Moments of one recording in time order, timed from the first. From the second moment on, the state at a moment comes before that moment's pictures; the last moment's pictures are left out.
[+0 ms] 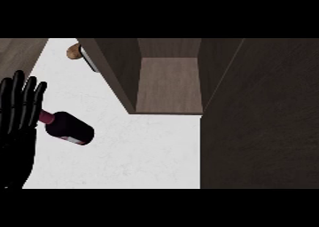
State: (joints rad) left arm 0.01 0.10 -0.02 -2.10 0.01 0.02 -0.01; right arm 0.00 -0.12 -0.02 -2.10 0.00 -0.03 0.04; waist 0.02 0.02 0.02
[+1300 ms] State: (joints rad) left arm -0.10 0.00 -0.16 -2.20 -0.55 0.80 0.52; right arm -0.09 -0.17 0.14 -2.47 -0.12 0.00 0.55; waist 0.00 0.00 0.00
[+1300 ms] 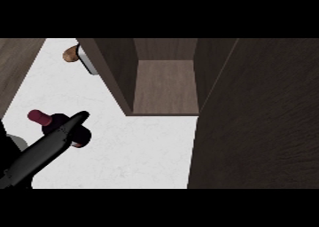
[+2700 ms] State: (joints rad) left arm -0.18 0.02 0.01 -2.05 -0.51 0.83 0.56; right arm -0.49 -0.23 0.02 -2.49 -0.10 -0.11 0.96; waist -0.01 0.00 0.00
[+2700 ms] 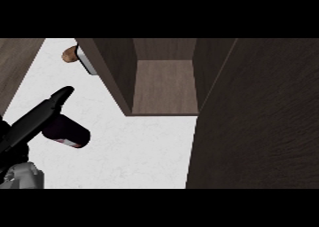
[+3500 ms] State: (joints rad) left arm 0.01 0.00 0.01 -1.88 -0.20 0.91 0.20; right arm -0.60 -0.24 0.03 -2.49 -0.08 -0.15 1.02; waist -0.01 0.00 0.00
